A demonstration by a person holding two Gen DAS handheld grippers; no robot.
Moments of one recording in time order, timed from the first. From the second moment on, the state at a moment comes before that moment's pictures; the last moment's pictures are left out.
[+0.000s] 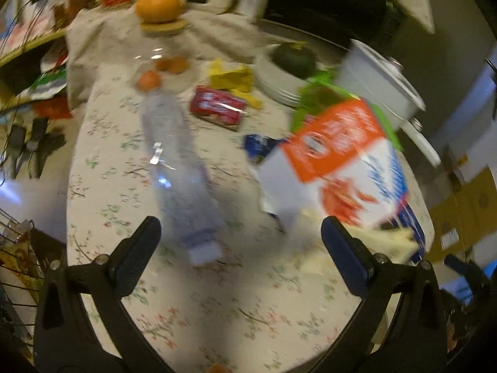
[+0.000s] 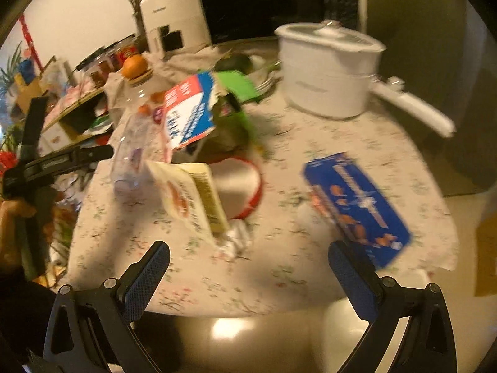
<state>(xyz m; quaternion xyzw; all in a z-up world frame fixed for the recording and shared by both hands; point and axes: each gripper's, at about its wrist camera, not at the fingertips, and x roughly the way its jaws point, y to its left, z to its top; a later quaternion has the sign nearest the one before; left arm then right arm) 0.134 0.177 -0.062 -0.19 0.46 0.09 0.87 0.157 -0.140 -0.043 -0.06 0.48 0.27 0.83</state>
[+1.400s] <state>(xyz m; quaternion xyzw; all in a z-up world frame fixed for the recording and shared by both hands) 0.113 0.231 -0.081 -0.28 0.44 0.04 0.85 0.155 -0.104 -0.047 0.01 0.46 0.39 0.80</state>
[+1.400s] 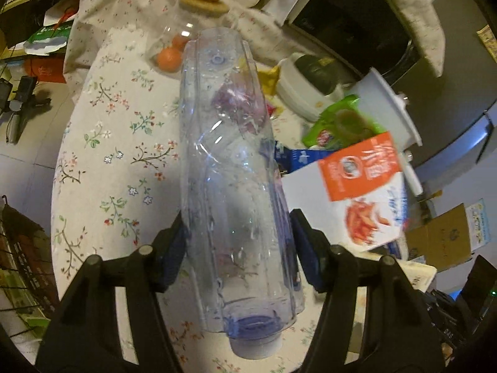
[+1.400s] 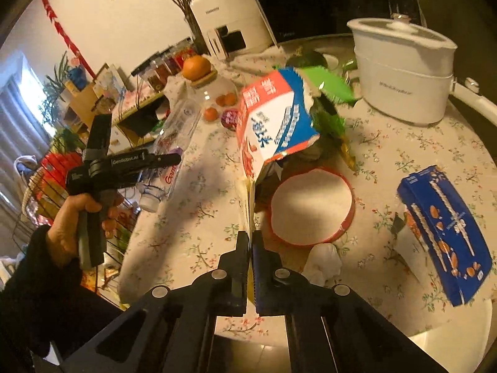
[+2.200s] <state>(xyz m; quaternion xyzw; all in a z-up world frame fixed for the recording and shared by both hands) 0.093 0.174 -0.027 -0.25 0.36 -0.04 0.90 0.155 -0.202 -0.004 0.09 0.41 0.31 0.85</state>
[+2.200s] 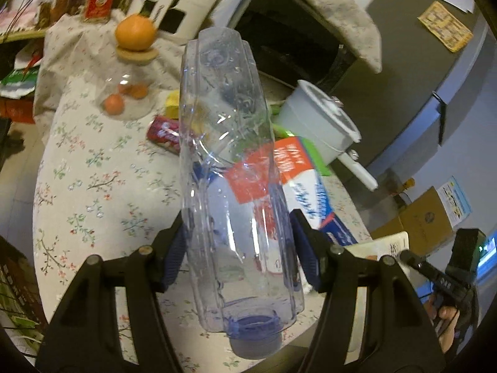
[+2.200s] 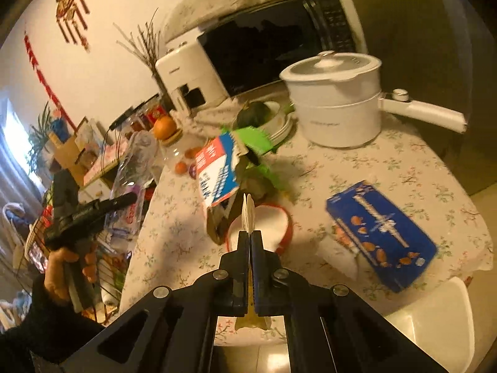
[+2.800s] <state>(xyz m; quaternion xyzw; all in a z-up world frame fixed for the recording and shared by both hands) 0.088 0.056 -0.012 -0.17 0.37 -0.18 0.89 0.120 -0.332 0.006 0.13 0.40 0.20 0.89</state>
